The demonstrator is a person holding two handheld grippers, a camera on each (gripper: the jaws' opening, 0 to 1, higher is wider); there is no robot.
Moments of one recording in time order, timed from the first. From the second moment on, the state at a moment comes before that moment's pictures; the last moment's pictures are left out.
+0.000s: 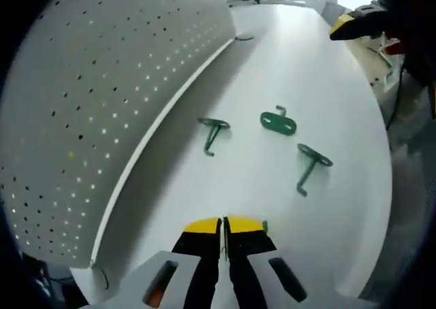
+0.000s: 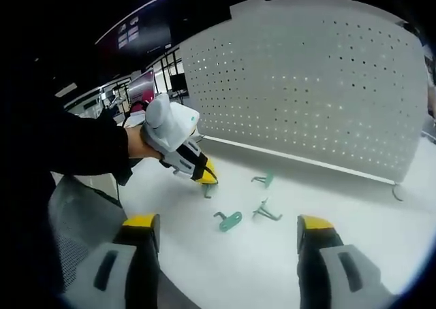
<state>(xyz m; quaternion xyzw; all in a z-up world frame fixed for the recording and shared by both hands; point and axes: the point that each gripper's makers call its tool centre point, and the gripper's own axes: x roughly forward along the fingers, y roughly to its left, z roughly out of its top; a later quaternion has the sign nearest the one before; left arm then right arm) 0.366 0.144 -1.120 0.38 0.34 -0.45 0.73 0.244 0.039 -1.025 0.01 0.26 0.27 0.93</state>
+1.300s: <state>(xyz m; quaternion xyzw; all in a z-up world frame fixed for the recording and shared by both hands) 0.351 0.142 -1.062 0.30 0.31 -0.44 0.79 0.241 0.044 -1.024 -0.02 0.26 0.28 0.93</state>
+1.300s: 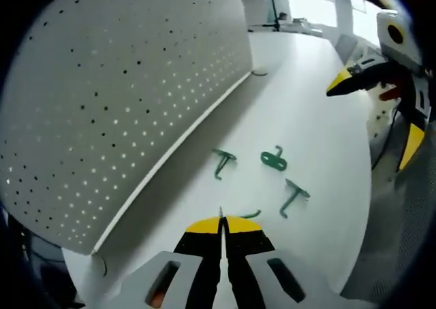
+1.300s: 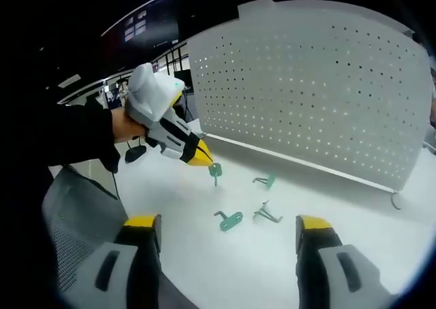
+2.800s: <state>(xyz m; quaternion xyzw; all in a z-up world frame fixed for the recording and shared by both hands) 0.286 0.124 -1.035 0.11 0.31 -0.49 0.81 0.242 0.090 -1.033 -0.13 0.25 0.36 0.89</state>
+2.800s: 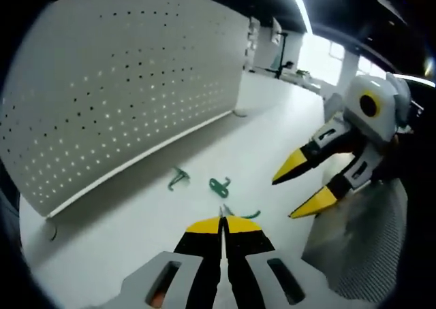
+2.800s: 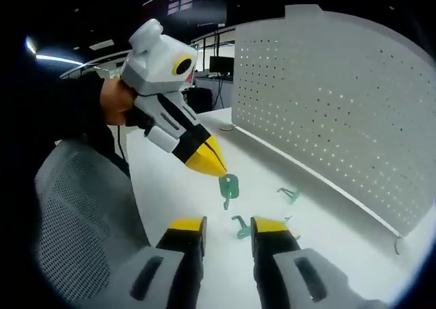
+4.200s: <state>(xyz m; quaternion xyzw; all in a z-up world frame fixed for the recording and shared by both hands) 0.271 0.126 -1.032 0.04 0.32 -0.49 0.81 0.255 0.113 -1.050 -0.15 0.27 0.40 0.86</state>
